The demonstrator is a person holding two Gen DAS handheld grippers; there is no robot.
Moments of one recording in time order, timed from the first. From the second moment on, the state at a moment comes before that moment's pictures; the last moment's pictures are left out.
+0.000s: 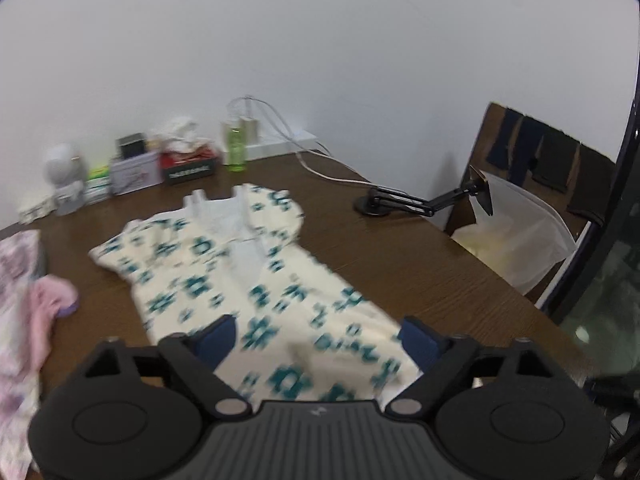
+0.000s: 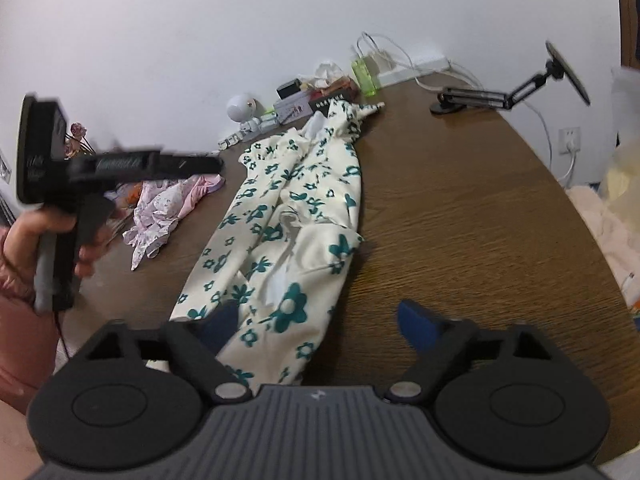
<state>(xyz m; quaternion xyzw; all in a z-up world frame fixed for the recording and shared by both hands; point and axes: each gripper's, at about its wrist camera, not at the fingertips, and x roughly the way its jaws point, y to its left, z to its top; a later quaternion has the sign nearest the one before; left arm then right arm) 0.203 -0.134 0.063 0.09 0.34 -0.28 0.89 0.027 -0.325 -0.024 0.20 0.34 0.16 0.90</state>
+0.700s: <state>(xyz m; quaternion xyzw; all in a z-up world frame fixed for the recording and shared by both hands) 0.405 -0.290 -0.013 0.28 0.40 -0.10 0.87 0.058 -0.319 -0.058 0.27 0.37 0.23 0.86</state>
